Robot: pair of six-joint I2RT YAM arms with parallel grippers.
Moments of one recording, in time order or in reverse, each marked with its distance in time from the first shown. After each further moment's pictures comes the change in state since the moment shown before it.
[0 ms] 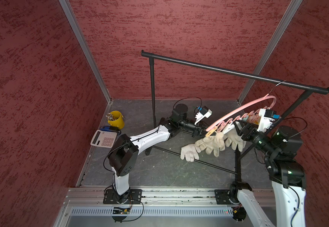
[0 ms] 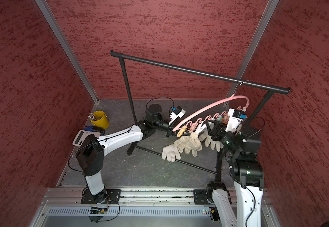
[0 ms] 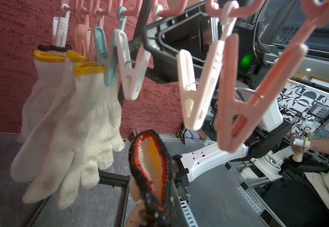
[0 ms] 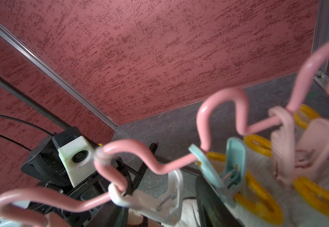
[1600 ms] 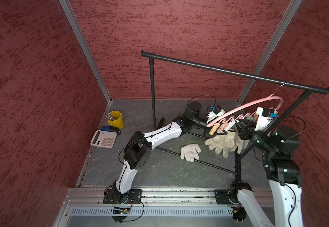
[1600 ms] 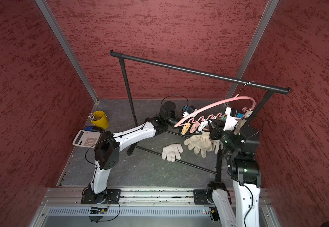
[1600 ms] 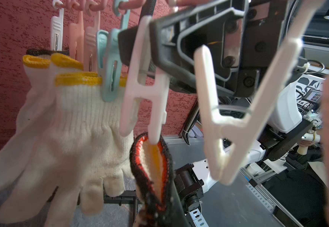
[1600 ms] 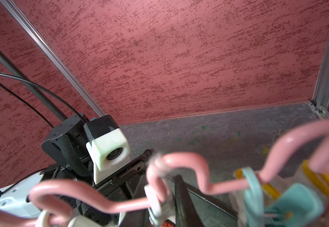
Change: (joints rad) left arm -0.059 0.231 0.331 -0.134 0.000 0.083; right arm 0.000 -0.021 -0.070 0.129 -0.054 -0.093
